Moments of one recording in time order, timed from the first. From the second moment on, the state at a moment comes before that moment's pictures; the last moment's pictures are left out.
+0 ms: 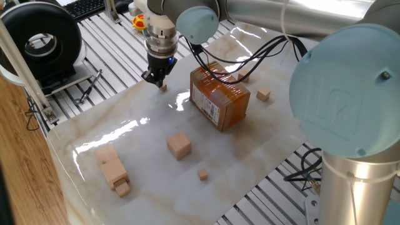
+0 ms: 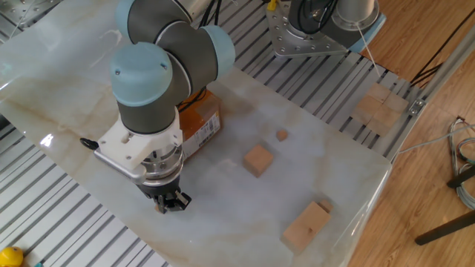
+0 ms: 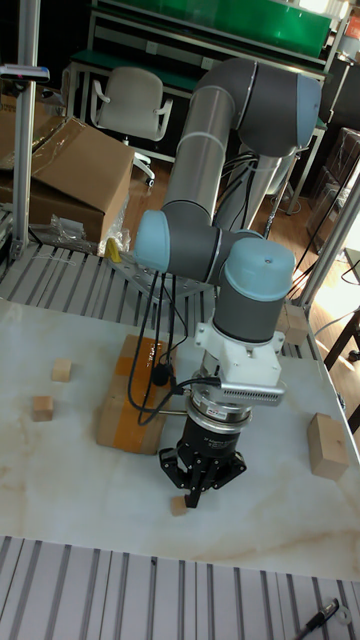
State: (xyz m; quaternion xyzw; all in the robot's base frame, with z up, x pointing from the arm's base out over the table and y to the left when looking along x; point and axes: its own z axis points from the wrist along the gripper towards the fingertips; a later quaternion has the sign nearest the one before) arm 0.683 0.077 0.022 -0.06 0.99 0.02 0.08
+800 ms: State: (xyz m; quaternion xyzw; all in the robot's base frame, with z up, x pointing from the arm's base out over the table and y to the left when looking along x) arm 0.685 0.087 0.015 -0.05 0.99 0.03 0.09
